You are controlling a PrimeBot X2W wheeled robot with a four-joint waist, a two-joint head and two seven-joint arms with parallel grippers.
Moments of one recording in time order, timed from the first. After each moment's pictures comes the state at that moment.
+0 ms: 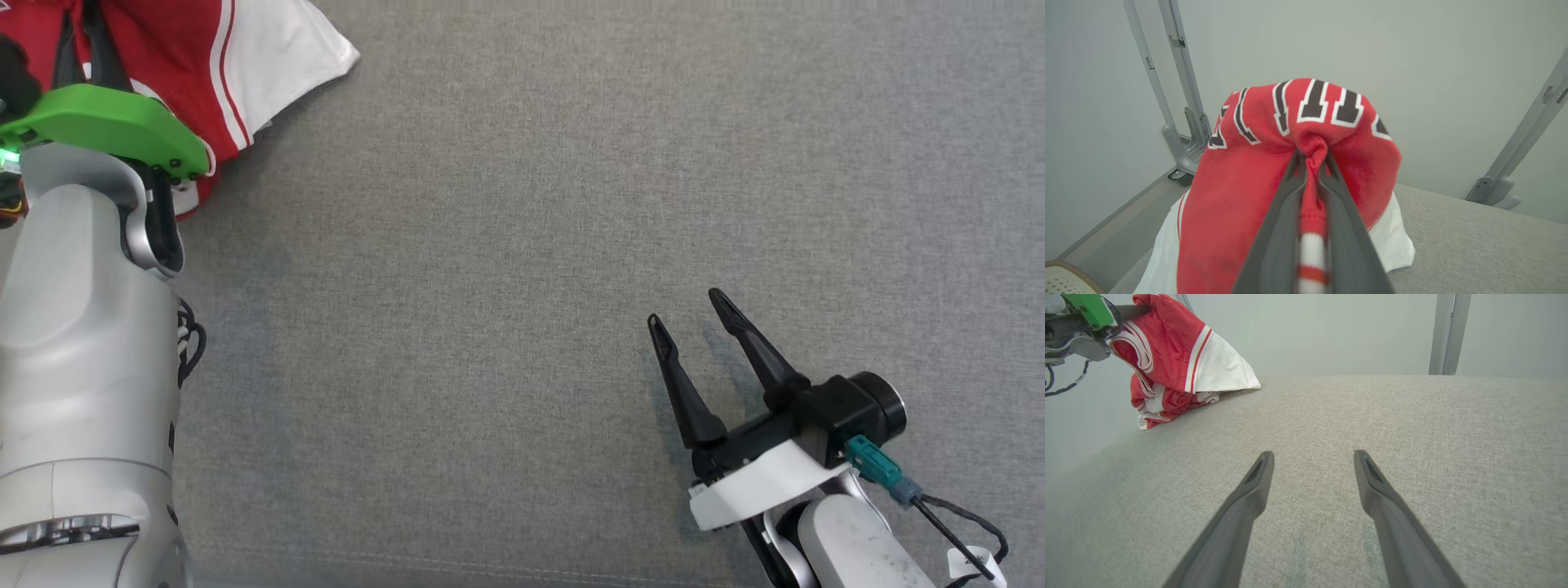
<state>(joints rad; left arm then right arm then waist) -1.03 0.15 0.04 0.98 -0.29 -0.01 -0.26 -0.16 -0.11 0.31 0.07 0.16 0.13 -0.26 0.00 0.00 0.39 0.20</state>
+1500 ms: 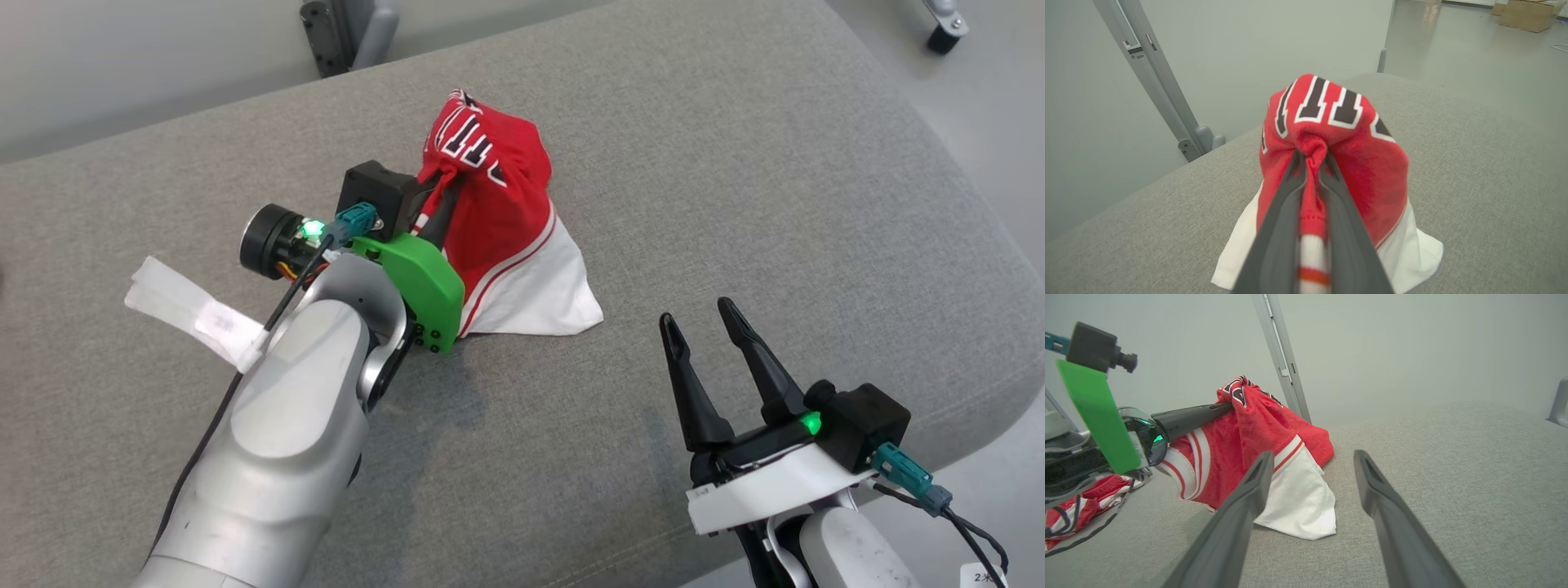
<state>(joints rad) -0.75 0.07 -0.50 0.62 -0.30 -0.11 0.01 -0.10 -0.05 0.28 0.03 0.31 0.13 -0.26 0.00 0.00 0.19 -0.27</state>
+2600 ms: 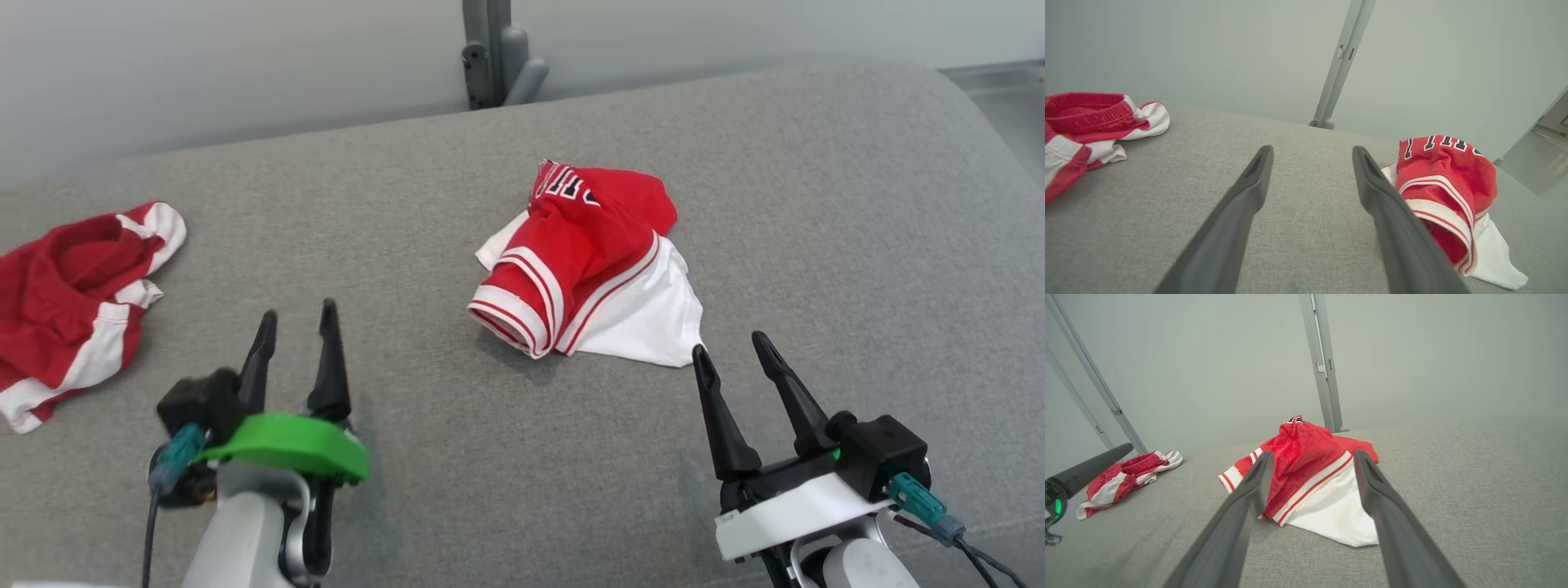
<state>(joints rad) -0.36 0.07 -0.22 0.49 -0.49 -0.02 -0.26 -0.04 -0.05 0.21 0.04 0.25 0.13 -0.26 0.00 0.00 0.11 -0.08</state>
